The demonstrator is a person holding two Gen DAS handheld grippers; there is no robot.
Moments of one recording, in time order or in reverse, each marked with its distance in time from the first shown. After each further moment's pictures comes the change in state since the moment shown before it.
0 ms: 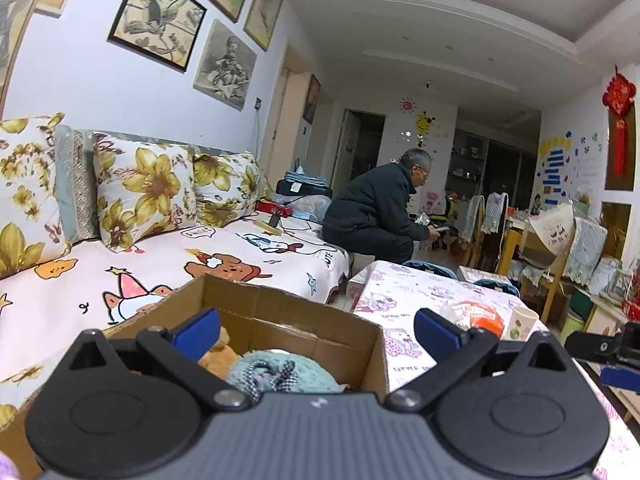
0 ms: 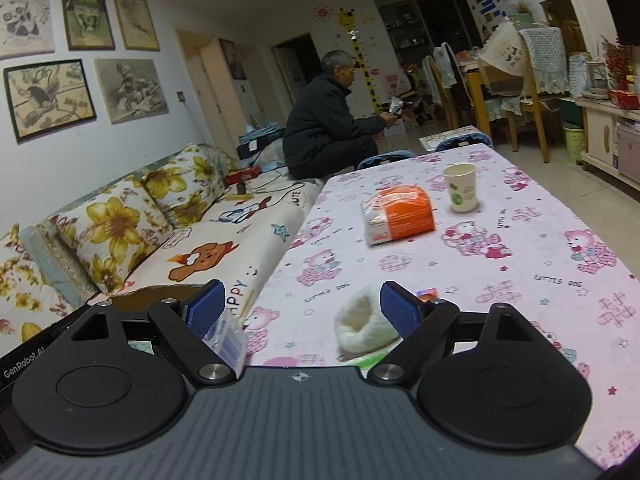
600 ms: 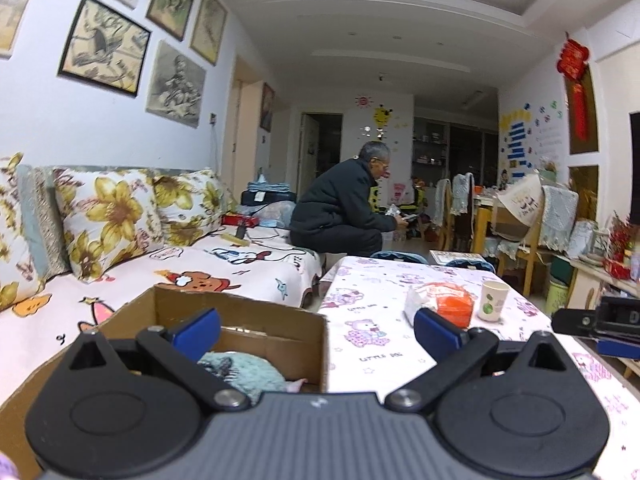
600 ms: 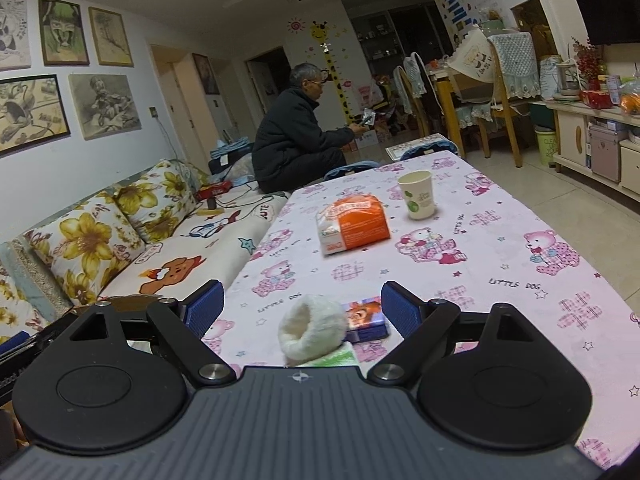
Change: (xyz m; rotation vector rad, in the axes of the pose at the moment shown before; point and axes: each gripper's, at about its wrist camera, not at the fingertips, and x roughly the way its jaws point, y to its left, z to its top) left arm -0.008 -0.039 -0.014 0.145 -0.019 -0.080; right arm -0.006 -0.013 -0.009 0.025 -0.042 -0.084
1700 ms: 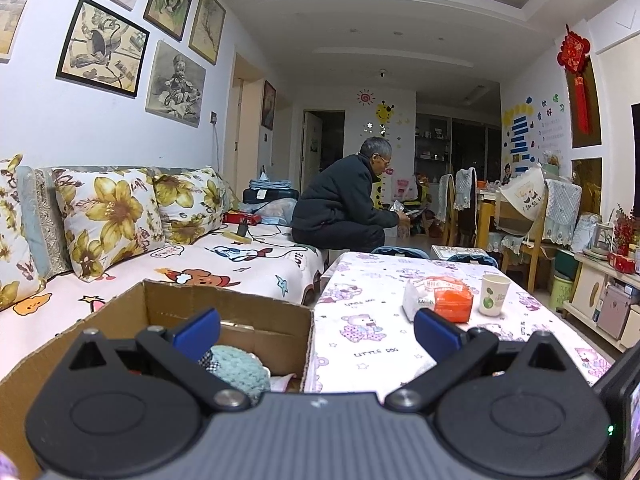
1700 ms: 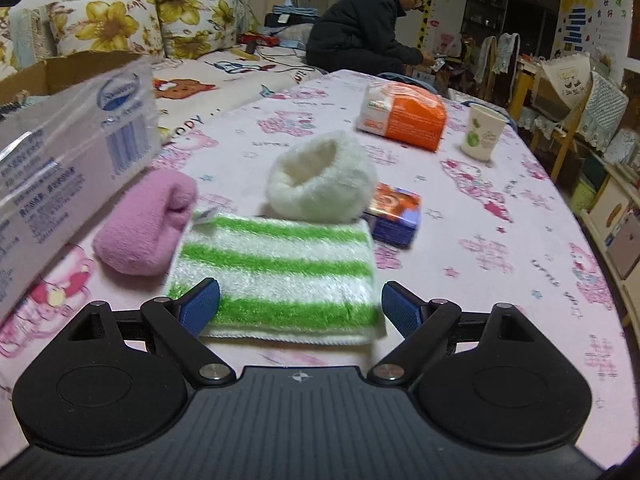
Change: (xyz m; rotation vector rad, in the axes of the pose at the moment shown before) left arm 0.005 -0.020 -0.004 0.004 0.007 0.022; right arm 0.080 0.035 -0.070 -0.508 0.341 -0.049
